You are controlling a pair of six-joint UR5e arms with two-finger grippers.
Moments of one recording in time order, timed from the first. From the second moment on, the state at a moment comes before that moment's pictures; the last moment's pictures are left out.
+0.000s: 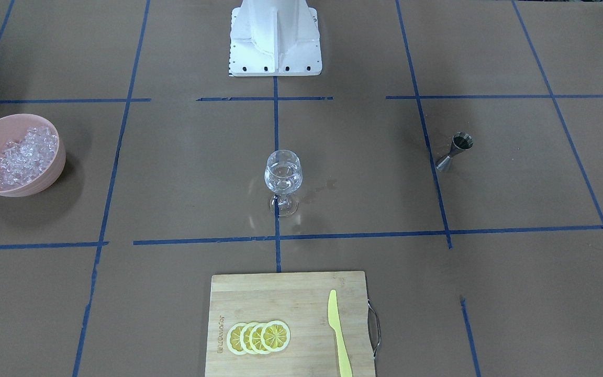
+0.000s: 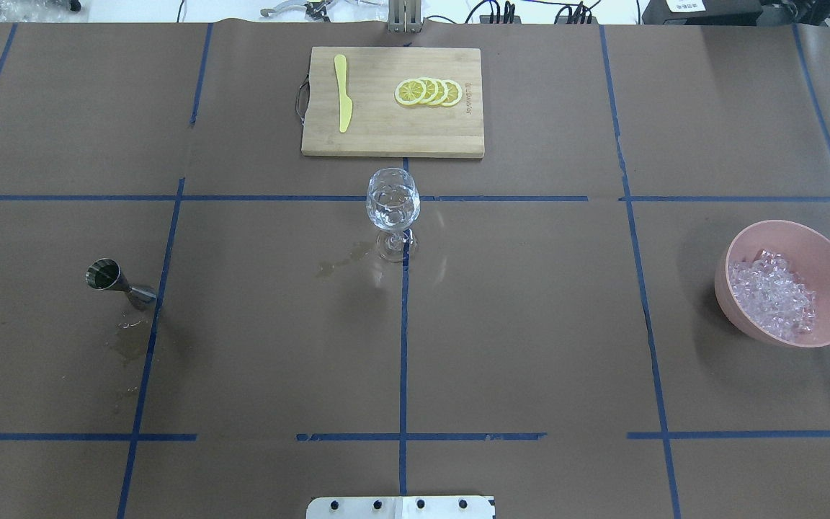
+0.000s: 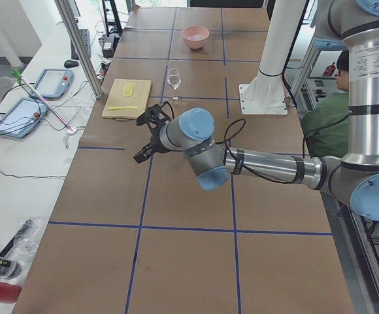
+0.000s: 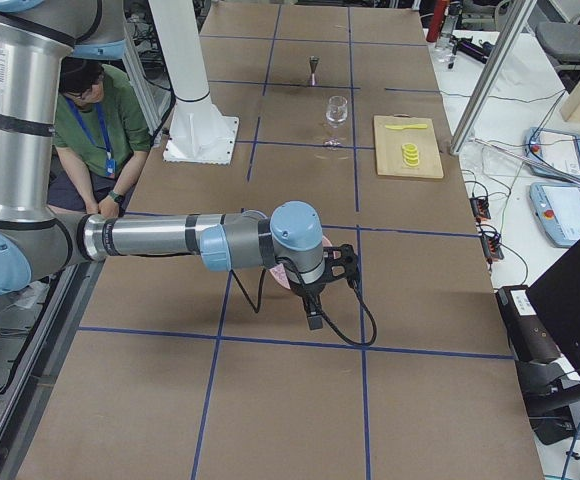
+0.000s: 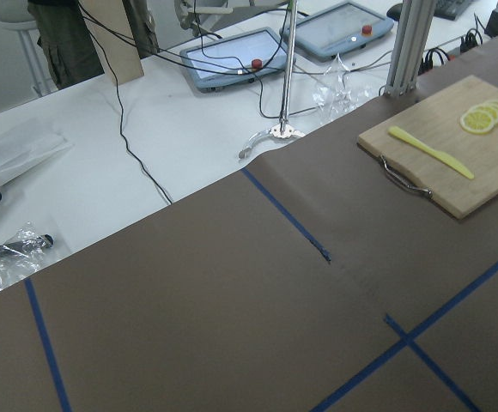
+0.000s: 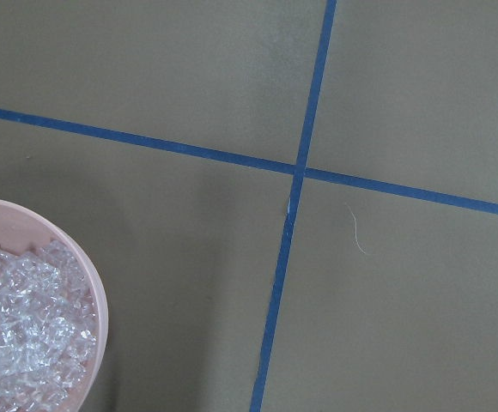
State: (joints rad) left arm -1.42 -1.46 -1.82 -2.69 -2.25 -0.43; right arm 1.59 -1.76 1.85 -1.48 2.35 -0.07
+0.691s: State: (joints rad) left arm -0.95 -1.35 -1.83 -3.04 -1.61 -0.77; right arm 1.60 -1.77 1.85 -1.47 2.35 -0.07
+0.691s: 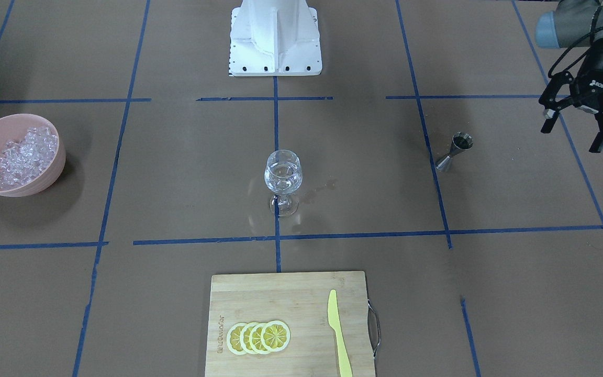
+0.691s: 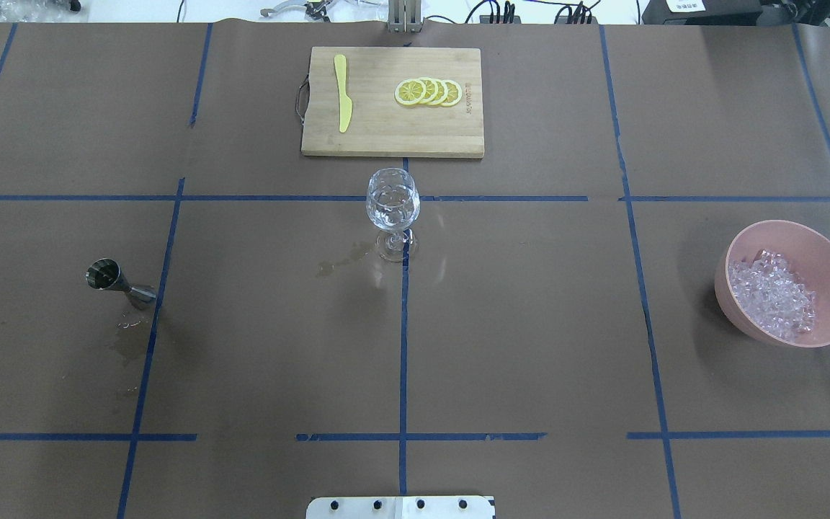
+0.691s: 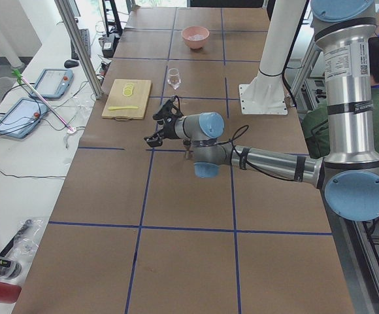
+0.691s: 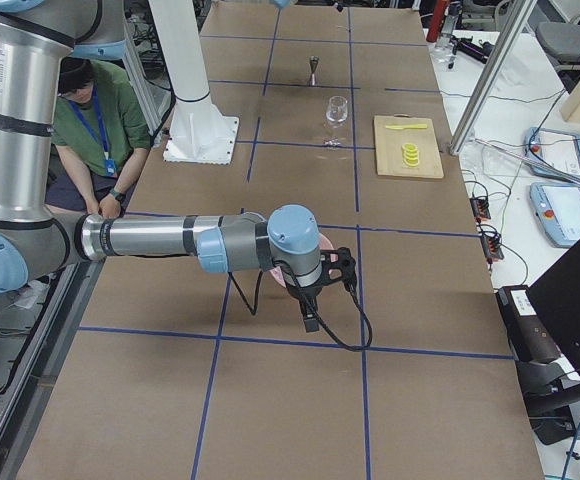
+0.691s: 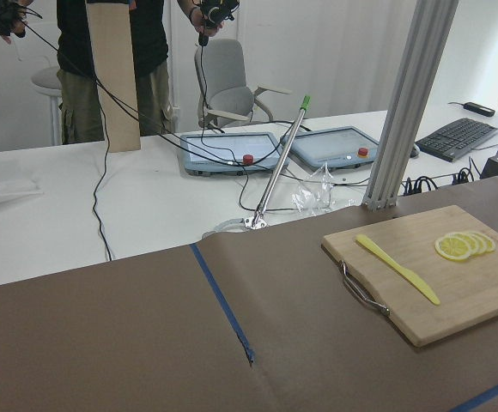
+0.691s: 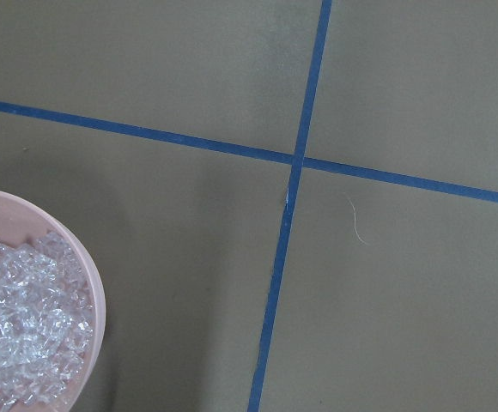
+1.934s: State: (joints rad) left arm -0.20 -1.33 -1.75 -3.10 -0.55 -0.87; right arm 1.60 -1.77 1.84 -1.47 2.35 -0.07
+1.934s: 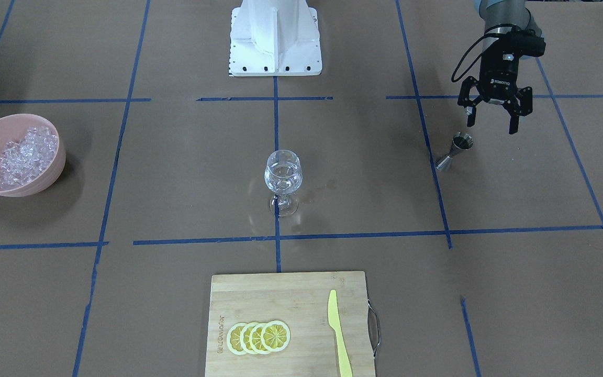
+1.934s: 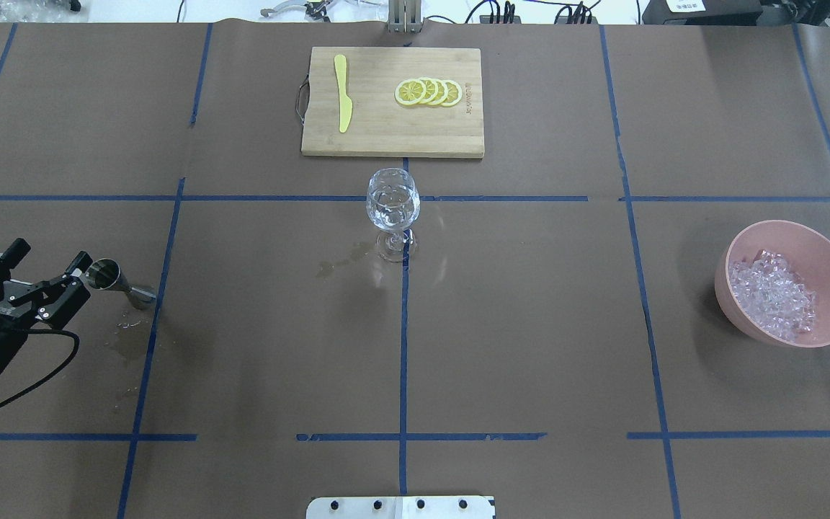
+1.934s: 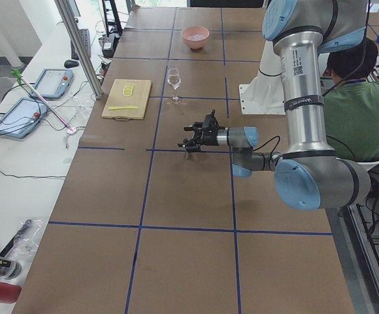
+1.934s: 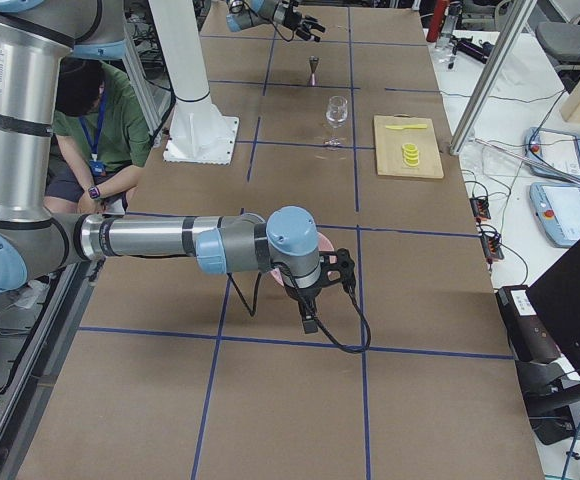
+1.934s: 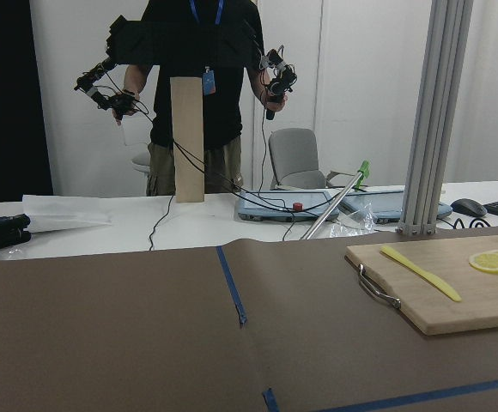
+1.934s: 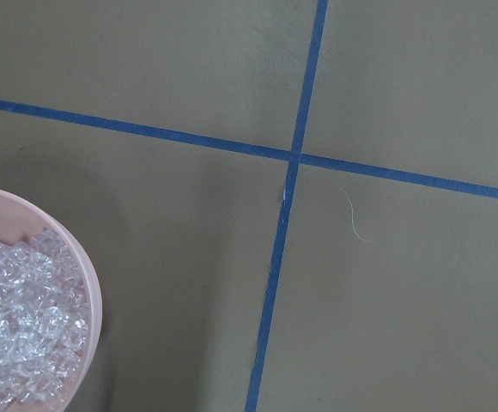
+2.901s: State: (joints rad) left arm -0.13 -1.46 -1.57 -3.10 -0.49 -0.90; right arm 1.60 -1.78 1.84 -1.47 2.35 -0.07
